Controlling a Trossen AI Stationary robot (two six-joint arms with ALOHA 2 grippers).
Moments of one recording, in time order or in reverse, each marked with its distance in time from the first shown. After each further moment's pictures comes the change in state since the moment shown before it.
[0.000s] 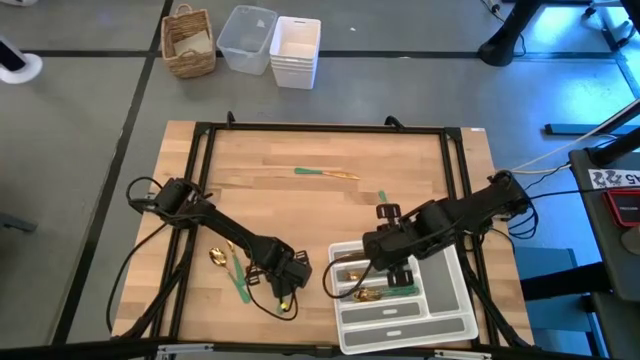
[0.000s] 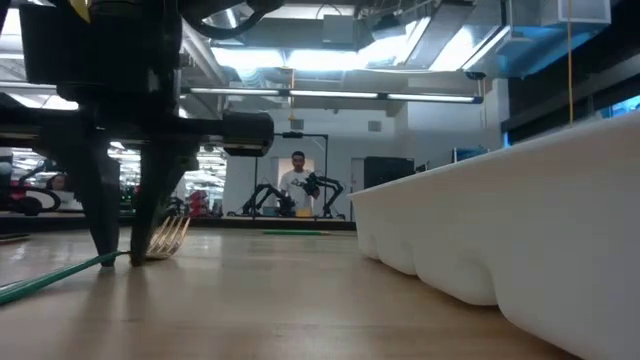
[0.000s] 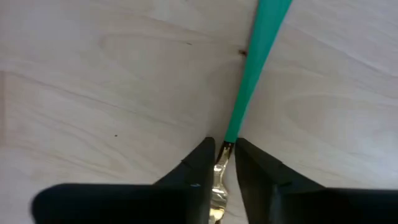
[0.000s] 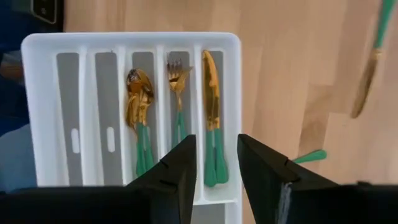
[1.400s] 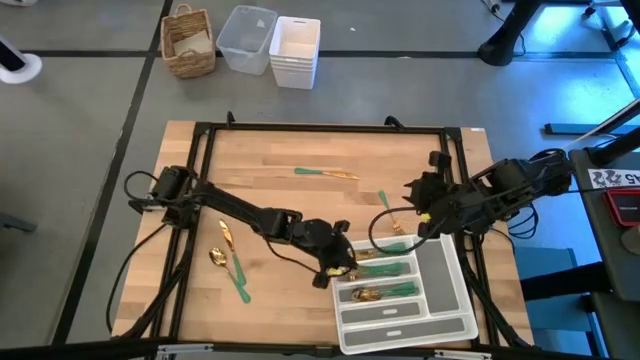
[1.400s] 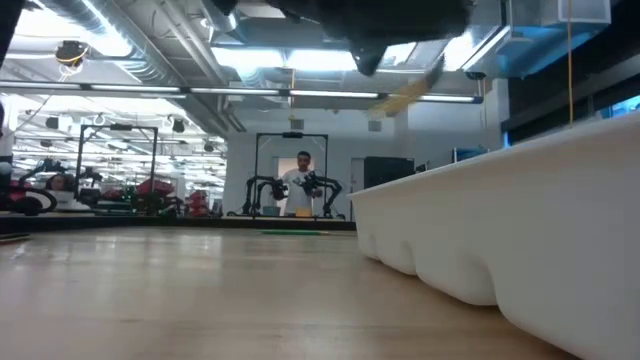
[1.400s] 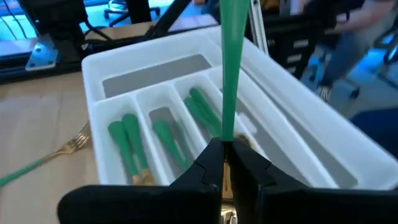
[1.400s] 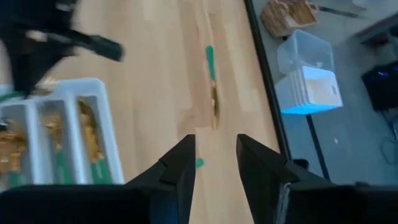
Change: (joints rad) left arm 0.176 -0.085 0.026 0.923 0.093 -0.817; right arm -0.001 -0.363 -0.128 -0.035 0.483 0.025
